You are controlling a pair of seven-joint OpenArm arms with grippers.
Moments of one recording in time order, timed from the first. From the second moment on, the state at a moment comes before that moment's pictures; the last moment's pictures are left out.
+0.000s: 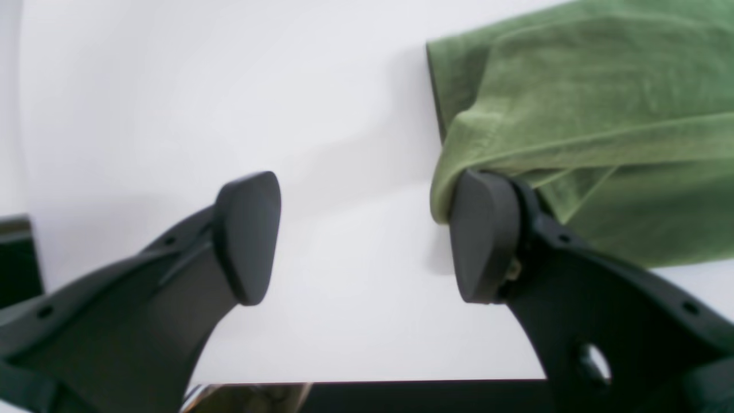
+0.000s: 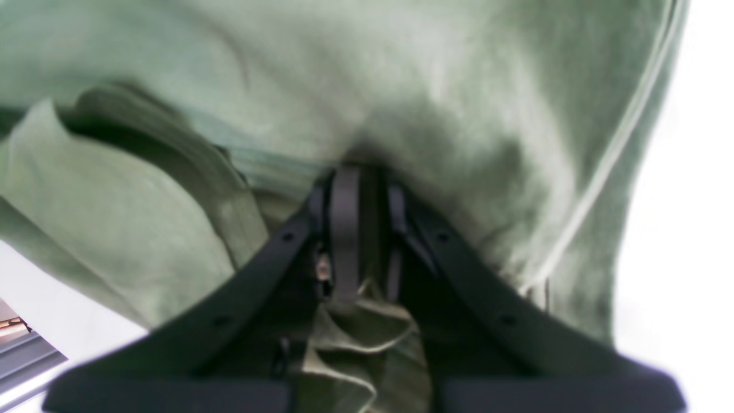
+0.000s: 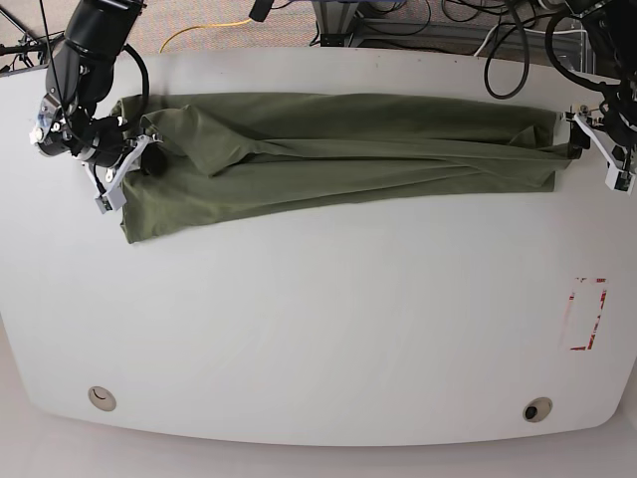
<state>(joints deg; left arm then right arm) 14.8 -20.7 -42.7 101.3 -23.3 -42.4 62.4 -4.7 18.6 29.1 78.2 36.7 41.6 -68.2</state>
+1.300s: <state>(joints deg) 12.6 -24.9 -44.9 80.8 -51.5 -41.8 71.6 -4.9 18.5 29.4 78.1 36.8 41.5 -67.8</state>
